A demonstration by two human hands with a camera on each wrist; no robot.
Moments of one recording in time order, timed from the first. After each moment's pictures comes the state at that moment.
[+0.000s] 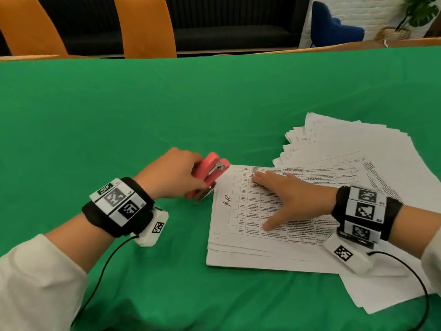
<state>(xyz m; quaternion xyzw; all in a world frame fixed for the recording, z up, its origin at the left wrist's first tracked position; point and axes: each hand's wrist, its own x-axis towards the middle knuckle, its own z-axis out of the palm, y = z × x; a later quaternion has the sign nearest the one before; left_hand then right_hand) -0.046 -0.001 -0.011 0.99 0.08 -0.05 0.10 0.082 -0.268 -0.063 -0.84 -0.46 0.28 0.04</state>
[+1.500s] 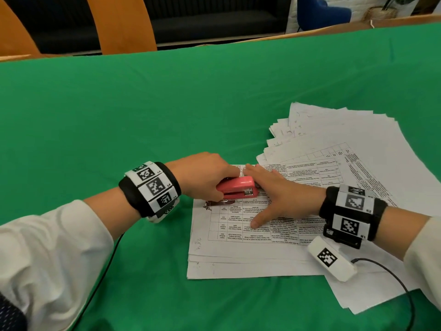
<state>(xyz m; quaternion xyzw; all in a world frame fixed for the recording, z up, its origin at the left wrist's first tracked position) 0.029 -0.052 -0.036 0.97 -0.20 -0.12 -0.02 0.095 -0.277 -0.085 -0.83 -0.45 0.28 0.19</state>
